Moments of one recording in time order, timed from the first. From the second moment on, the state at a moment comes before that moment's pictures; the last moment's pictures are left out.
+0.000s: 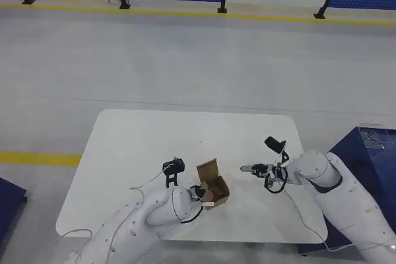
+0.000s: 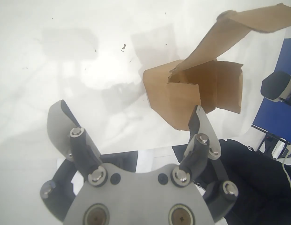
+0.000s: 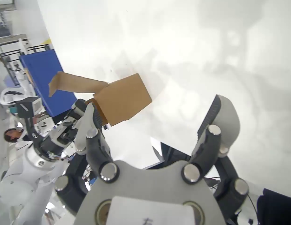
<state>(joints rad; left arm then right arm) 0.80 -1.25 -0.58 -1.65 0.49 1.01 -0.81 -0.87 -0.84 0.99 -1.46 -0.07 0.42 1.04</state>
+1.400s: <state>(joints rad) 0.73 -1.37 -0.58 -1.41 0.43 1.01 -0.81 -0.78 -0.96 0.74 -1.43 -0.27 0.36 0.99</state>
